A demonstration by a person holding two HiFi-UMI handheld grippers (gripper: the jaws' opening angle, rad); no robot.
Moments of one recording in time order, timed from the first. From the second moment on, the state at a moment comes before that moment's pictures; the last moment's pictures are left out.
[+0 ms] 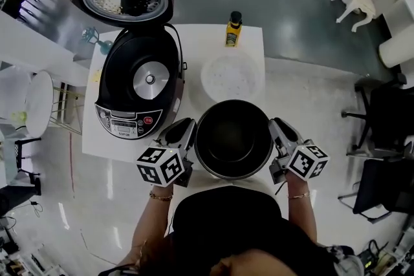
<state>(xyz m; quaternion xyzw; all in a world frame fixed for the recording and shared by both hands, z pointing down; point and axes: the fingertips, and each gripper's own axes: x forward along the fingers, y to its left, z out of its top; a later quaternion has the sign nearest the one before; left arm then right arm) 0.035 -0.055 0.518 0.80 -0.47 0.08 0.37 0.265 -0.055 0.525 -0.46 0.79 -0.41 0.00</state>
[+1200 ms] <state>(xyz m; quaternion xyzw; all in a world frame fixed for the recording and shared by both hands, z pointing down) 0.015 -0.034 0.334 0.84 -0.54 0.01 0.08 0.261 -0.023 0.337 -0.51 0.86 -0.02 -0.01</state>
